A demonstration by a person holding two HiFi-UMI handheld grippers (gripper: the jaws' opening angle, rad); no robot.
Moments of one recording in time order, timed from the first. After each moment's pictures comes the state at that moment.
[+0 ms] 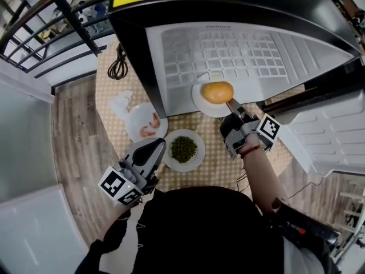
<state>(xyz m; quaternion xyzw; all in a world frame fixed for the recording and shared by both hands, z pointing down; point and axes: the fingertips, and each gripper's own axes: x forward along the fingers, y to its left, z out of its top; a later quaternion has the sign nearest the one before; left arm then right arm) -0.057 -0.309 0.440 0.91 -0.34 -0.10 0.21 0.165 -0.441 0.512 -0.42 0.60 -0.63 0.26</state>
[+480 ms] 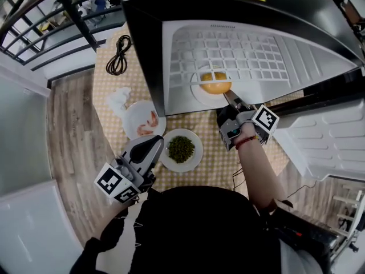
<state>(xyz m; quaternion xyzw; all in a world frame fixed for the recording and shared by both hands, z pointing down) -0.059 -0.315 0.443 0.91 -0.34 -0.12 0.22 0.161 -0.470 0.516 -0.46 0.58 -0.62 0.24</state>
